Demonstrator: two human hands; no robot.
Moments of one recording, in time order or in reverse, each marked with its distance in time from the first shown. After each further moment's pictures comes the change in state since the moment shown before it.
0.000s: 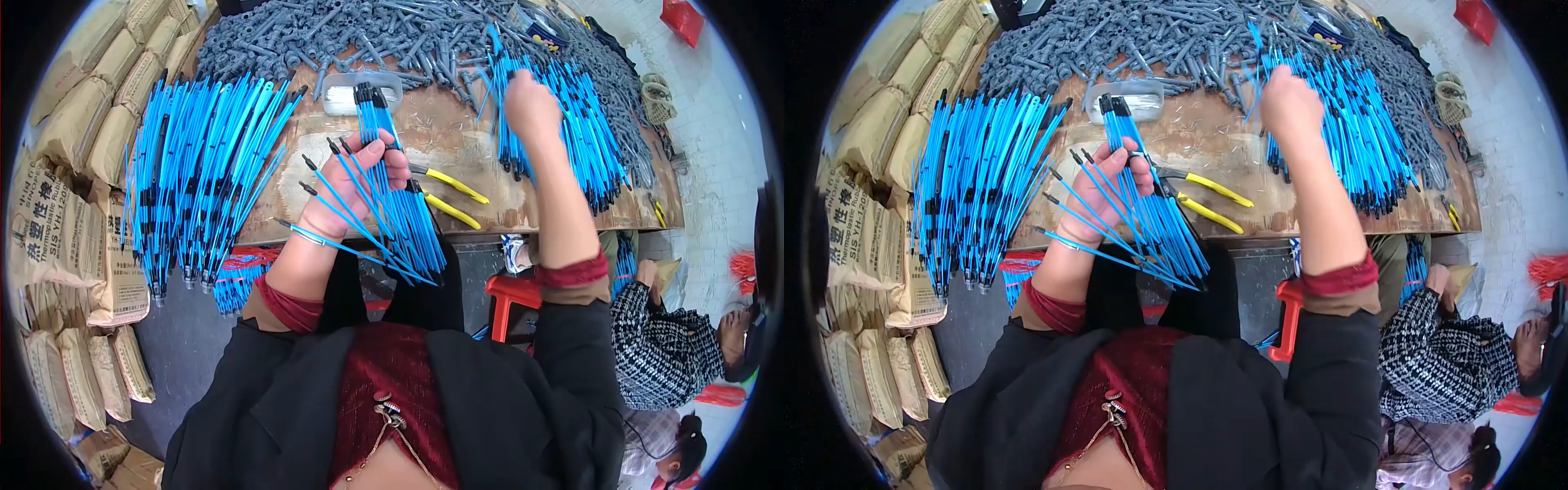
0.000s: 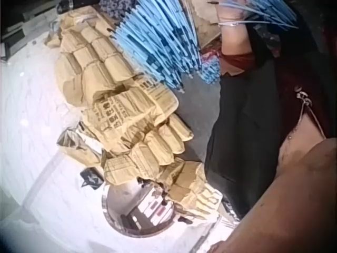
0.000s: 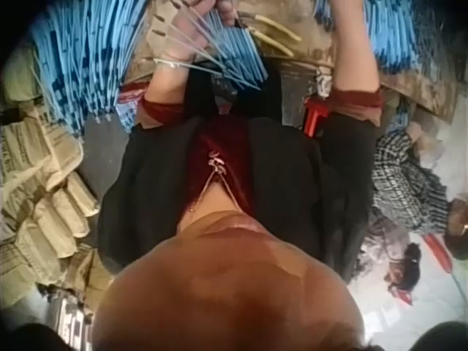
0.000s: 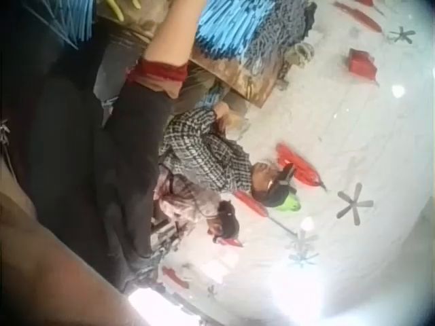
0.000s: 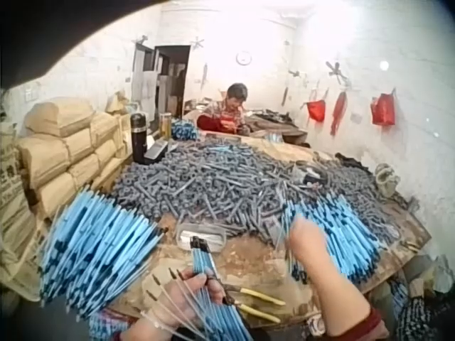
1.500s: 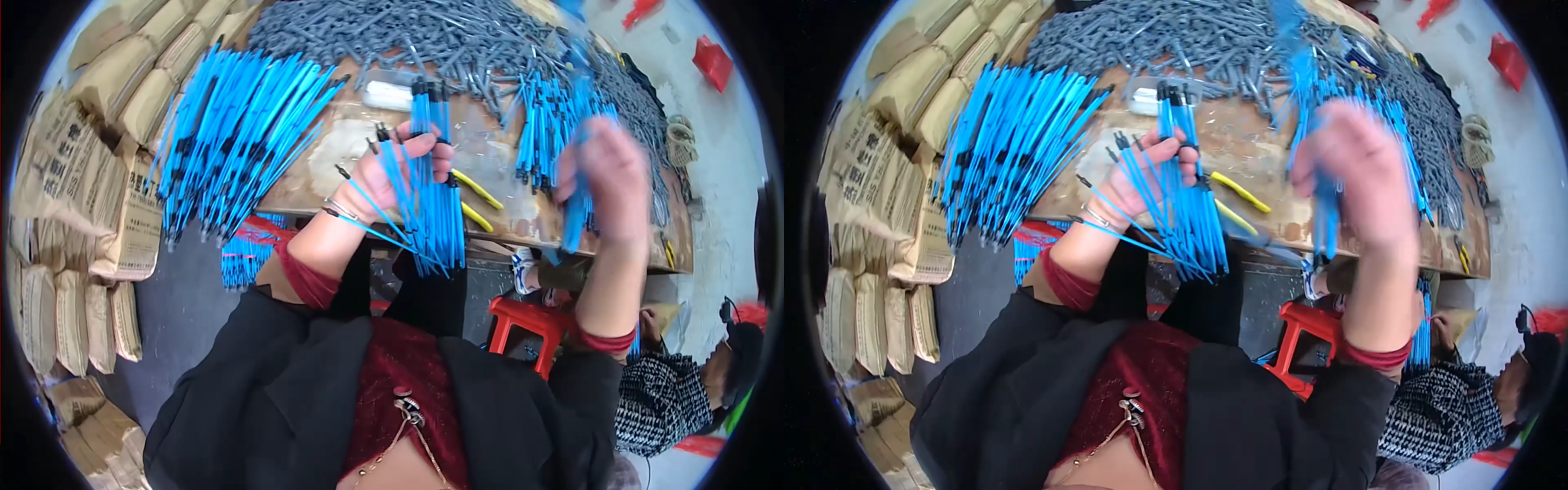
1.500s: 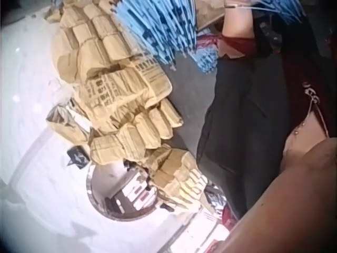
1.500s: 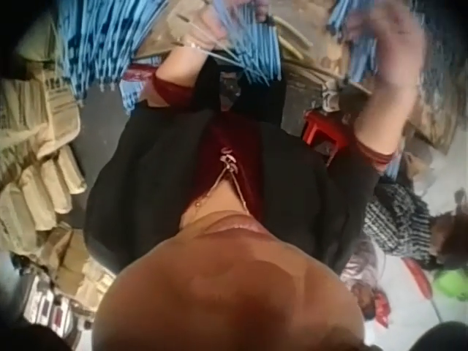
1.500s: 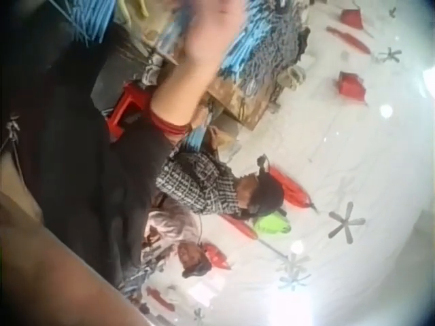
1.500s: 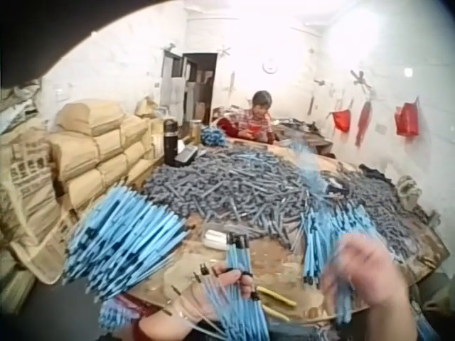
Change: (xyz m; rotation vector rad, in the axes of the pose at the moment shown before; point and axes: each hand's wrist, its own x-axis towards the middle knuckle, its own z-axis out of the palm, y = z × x) left_hand -0.004 -0.006 0.014 -0.004 0.009 -0.011; right_hand -0.087 0.024 -0.115 1.562 -0.447 -0.367
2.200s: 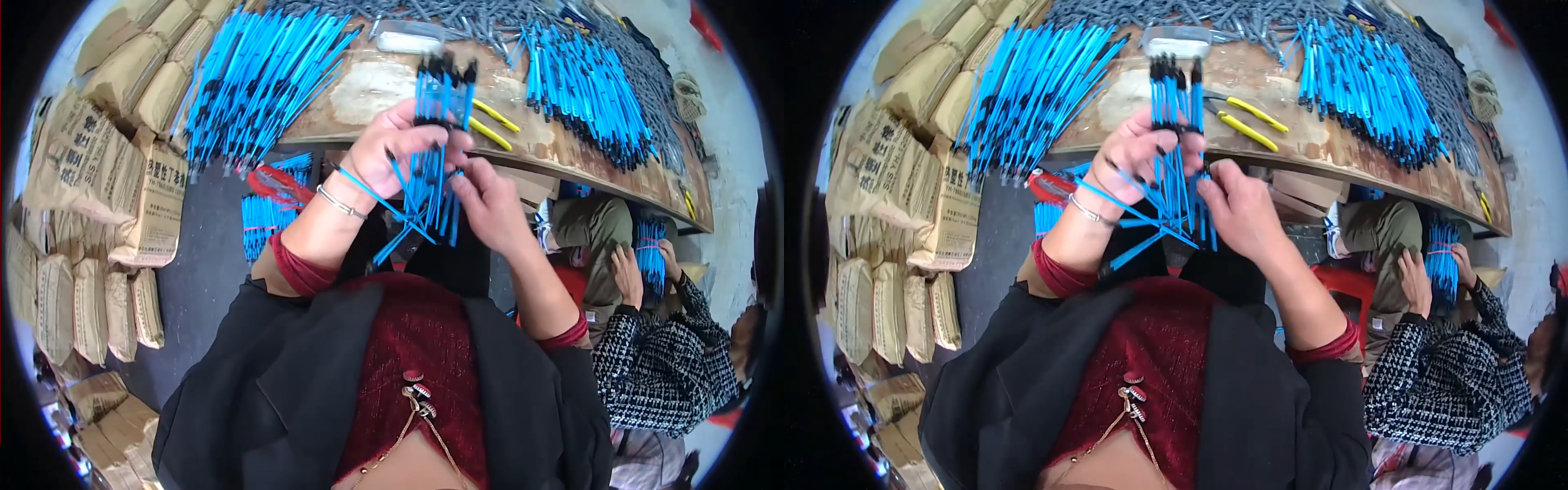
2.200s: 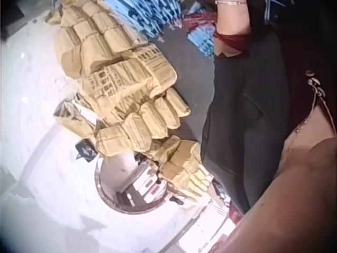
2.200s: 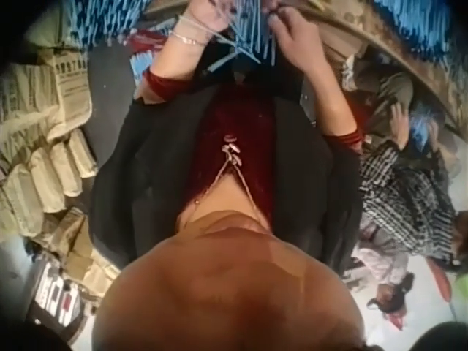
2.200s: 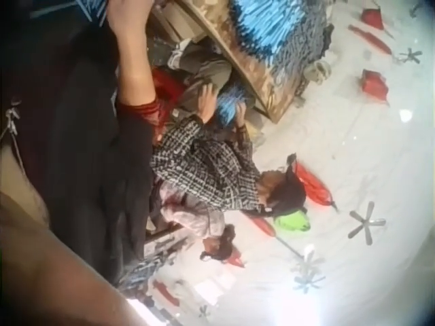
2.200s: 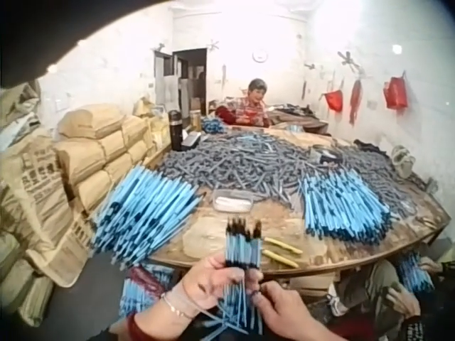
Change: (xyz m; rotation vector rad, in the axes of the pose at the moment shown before) left_hand -0.110 -0.016 0.053 0.290 -0.114 0.023; right_hand -0.116 0.100 0.133 -0.503 0.078 0.019
